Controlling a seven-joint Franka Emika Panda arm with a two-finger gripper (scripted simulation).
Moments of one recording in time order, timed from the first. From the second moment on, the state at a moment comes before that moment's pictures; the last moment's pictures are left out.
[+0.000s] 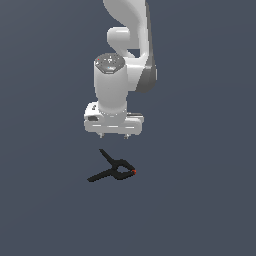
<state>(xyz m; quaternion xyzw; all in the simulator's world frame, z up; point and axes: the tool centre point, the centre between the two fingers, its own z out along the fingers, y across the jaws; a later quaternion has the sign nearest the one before) 0.007 -0.054 0.183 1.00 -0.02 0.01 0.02</state>
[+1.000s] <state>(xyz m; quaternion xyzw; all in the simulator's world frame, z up) 0.012 -0.041 0.182 1.00 0.02 0.00 0.03</state>
